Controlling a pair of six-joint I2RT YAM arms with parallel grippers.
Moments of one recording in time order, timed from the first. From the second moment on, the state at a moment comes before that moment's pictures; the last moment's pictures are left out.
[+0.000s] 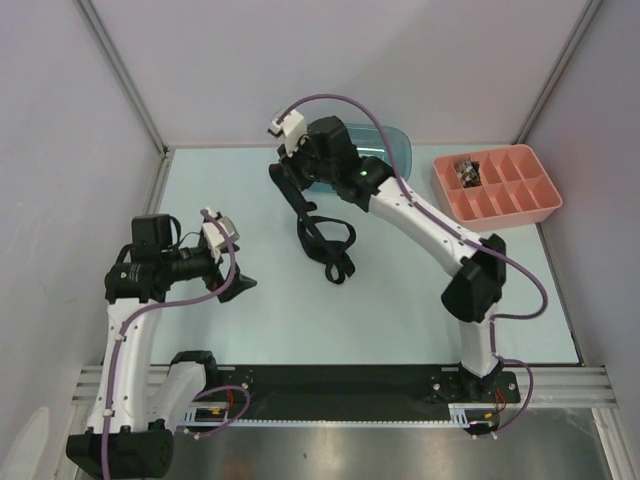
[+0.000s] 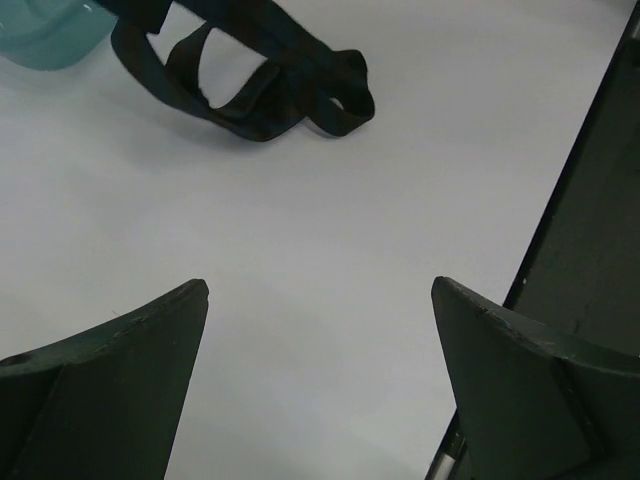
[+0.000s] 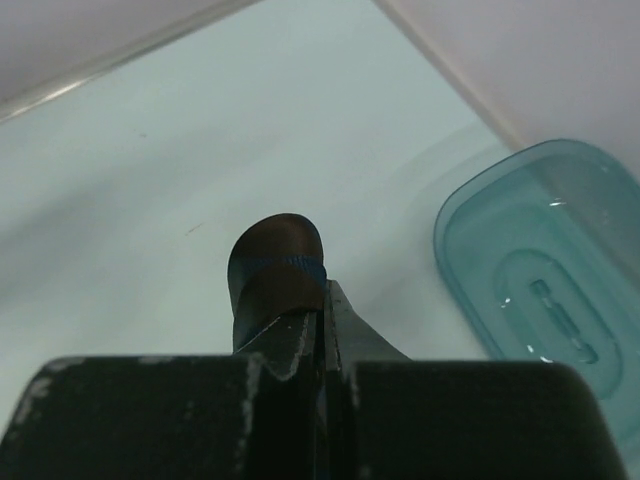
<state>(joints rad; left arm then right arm) 0.04 0.86 1.02 -0.97 0.92 0.72 0.79 1.90 2.00 -0.41 -0.10 -0.15</state>
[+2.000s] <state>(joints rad) -0.77 1.71 1.01 -0.30 0.47 0.80 0.36 1.96 1.38 -0.56 -0.55 0.02</state>
